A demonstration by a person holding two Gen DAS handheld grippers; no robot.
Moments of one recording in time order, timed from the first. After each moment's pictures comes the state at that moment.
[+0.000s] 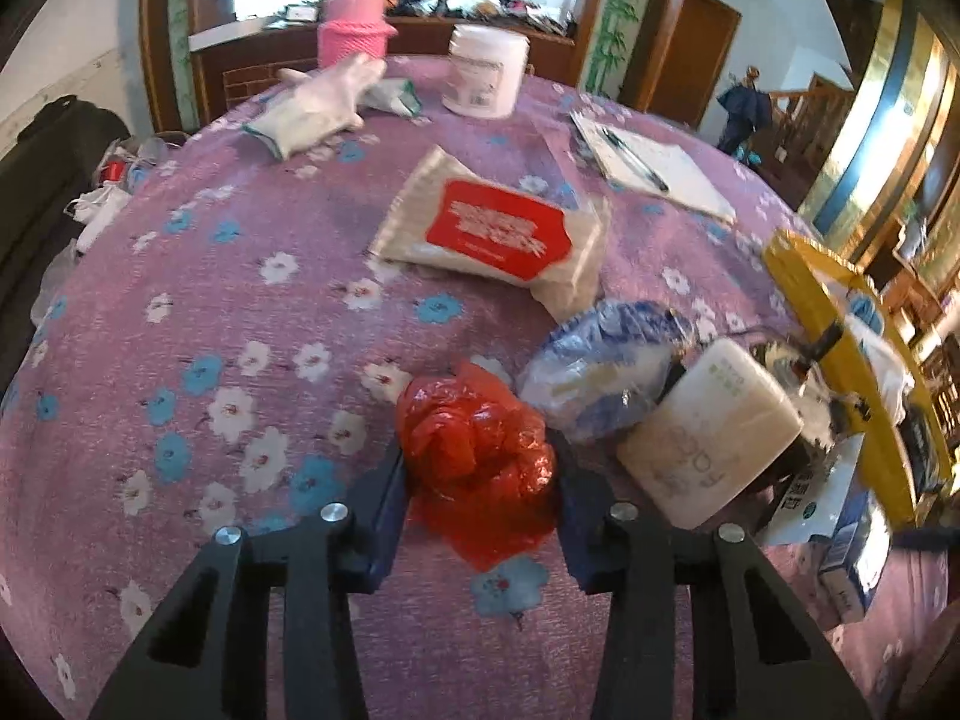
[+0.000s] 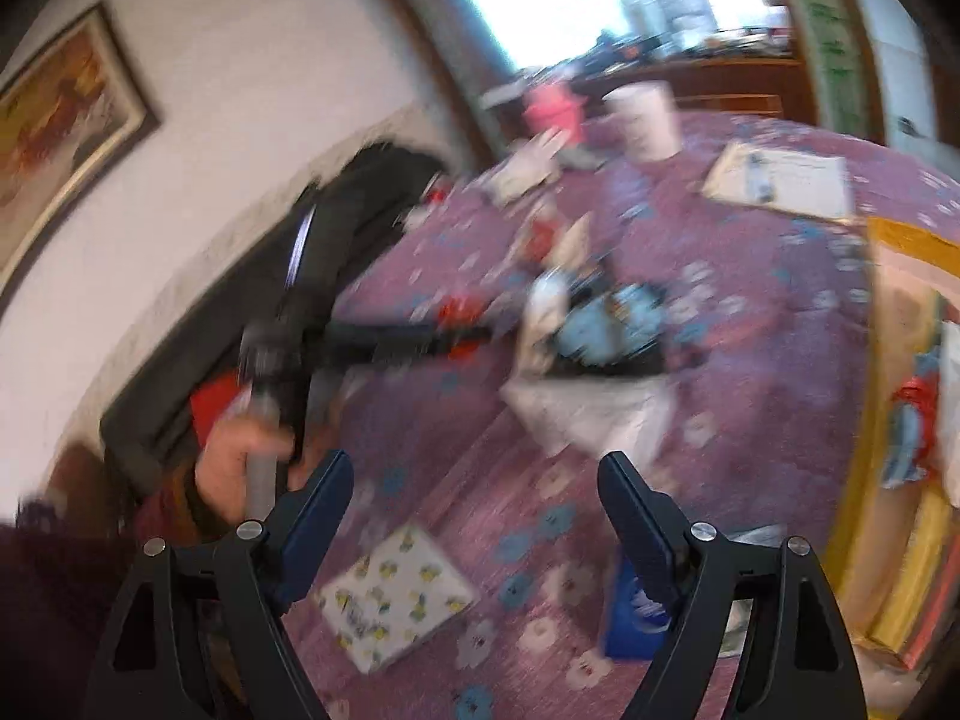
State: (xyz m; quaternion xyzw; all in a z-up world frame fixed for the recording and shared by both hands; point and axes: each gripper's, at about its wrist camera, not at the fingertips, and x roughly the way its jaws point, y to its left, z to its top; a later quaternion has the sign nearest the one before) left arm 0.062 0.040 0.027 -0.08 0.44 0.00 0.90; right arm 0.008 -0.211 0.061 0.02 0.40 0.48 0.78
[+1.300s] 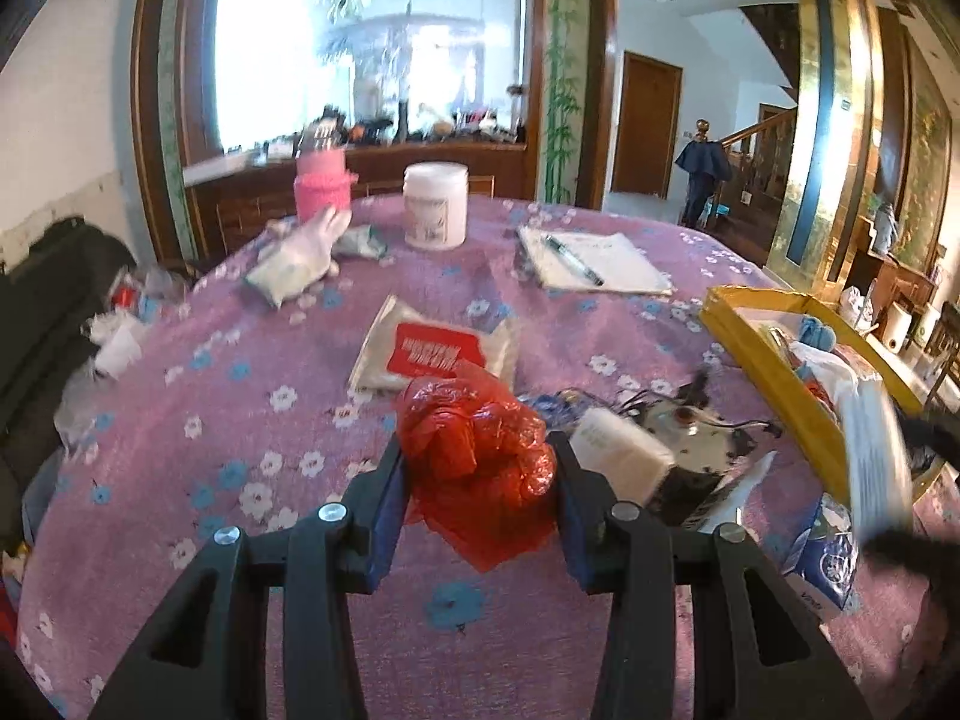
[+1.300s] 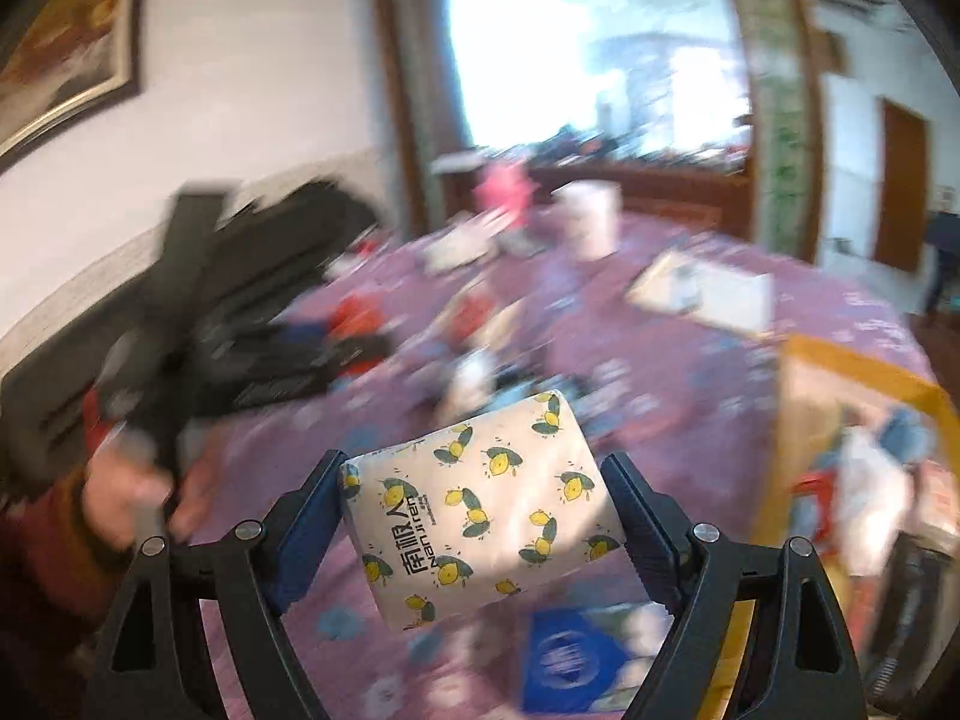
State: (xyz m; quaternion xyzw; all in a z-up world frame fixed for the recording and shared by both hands) left arm 0.018 -0.004 0.074 0.00 0.30 -0.01 0.95; right arm 0.004 -0.221 0.077 -0.04 0.27 0.33 0.90
